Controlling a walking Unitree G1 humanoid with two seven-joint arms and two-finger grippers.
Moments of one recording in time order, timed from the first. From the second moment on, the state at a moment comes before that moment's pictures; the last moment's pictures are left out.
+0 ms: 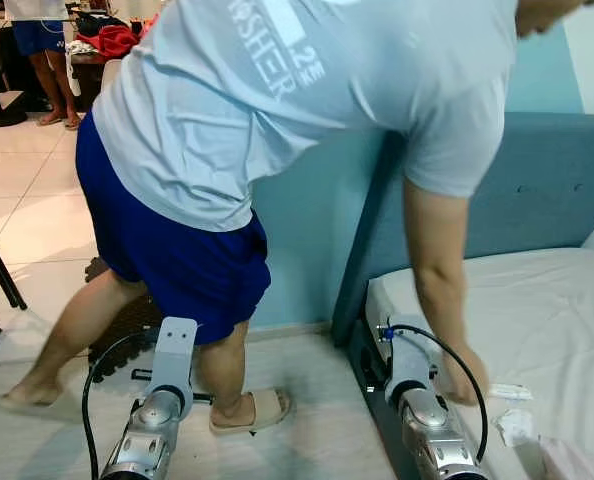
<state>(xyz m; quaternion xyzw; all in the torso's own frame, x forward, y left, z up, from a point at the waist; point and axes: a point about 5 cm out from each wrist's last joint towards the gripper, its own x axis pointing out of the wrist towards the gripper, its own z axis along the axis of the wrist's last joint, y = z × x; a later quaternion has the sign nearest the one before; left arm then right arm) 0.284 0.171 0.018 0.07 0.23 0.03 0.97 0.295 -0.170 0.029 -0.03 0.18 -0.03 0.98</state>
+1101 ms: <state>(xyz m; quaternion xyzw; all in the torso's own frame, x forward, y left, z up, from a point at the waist) 0.294 0.148 0.043 0.08 0.14 -0.02 0.99 0.291 -0.176 0.027 -0.03 0.18 -0.04 0.98</state>
